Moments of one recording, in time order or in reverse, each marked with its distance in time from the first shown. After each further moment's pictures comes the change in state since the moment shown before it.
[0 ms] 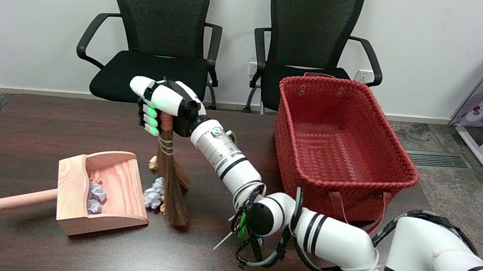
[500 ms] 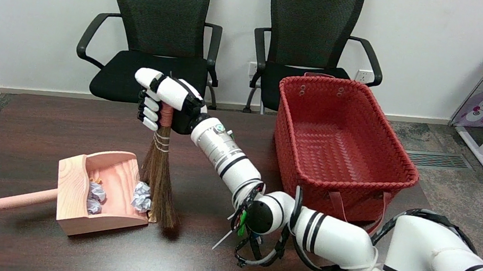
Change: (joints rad) arm 0.008 -0.004 -0.001 0.006 0.022 -0.005 0.138
